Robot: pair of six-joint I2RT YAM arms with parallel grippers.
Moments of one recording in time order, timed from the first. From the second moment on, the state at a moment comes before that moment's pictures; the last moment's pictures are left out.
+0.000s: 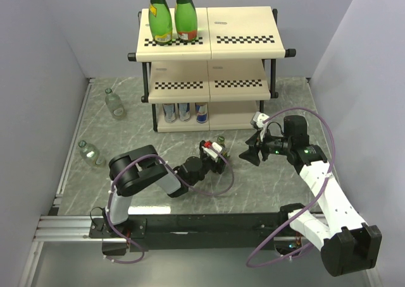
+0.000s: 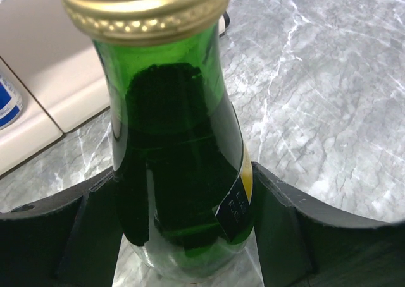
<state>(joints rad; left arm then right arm) -1.05 1.98 0.65 1.29 -0.30 -0.01 0.16 0.95 0.78 -0.52 -0.84 -0.46</state>
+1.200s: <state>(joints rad) -1.04 1.43 0.72 0.94 -0.24 -0.01 0.11 0.91 0.78 -0.51 -0.77 -0.44</state>
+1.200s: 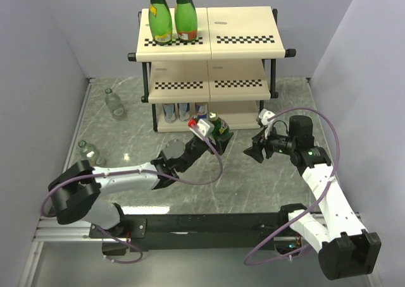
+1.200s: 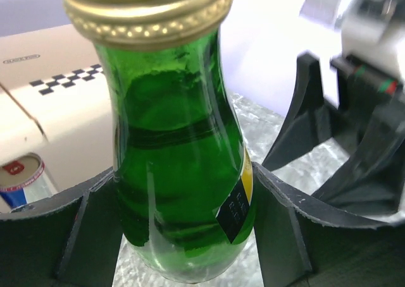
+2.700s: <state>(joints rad) -0.91 1.76 2.08 -0.18 -0.34 0.08 0.10 0.90 0.79 -0.52 -0.75 -0.42</state>
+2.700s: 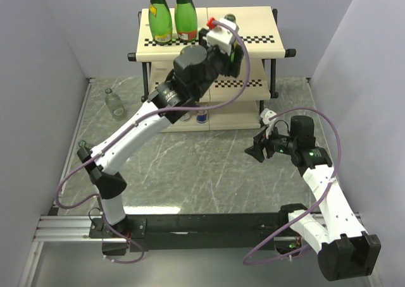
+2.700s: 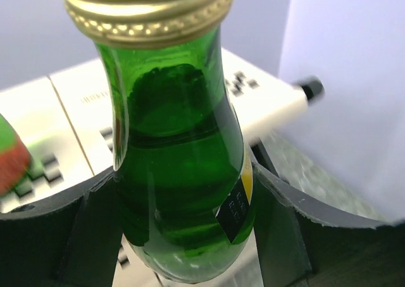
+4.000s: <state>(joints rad) -0.73 1.98 2.41 -0.16 -0.35 0.08 0.10 0.90 0.79 -0.52 -0.80 -0.41</state>
